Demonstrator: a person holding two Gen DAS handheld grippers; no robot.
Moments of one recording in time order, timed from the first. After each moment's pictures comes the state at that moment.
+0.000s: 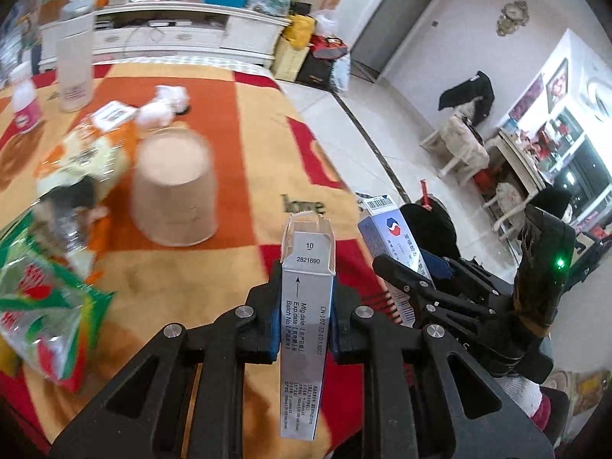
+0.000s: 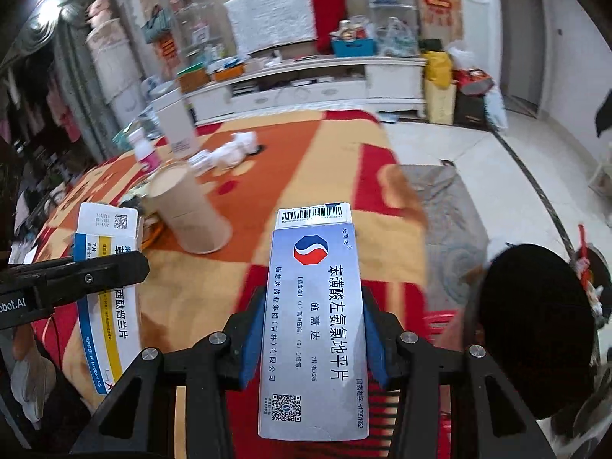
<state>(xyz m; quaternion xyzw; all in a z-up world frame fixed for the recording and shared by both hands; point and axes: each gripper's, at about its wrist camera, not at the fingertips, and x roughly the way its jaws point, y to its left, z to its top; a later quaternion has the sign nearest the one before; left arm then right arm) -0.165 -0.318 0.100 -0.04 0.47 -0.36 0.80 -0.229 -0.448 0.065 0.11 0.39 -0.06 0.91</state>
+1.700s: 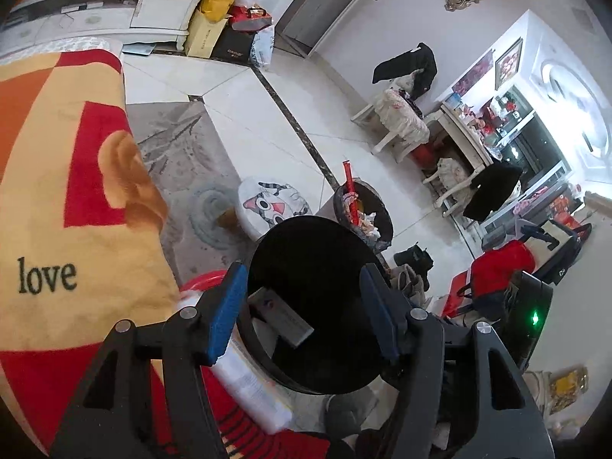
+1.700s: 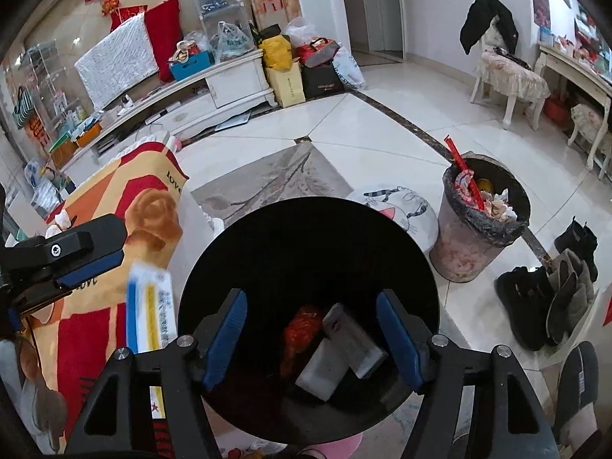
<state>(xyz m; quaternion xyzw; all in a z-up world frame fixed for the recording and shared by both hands) -0.158 -0.528 0.068 -0.06 0.48 -0.48 0.73 -0.315 -0.631 0.035 0.21 0.38 -0.27 0.86</state>
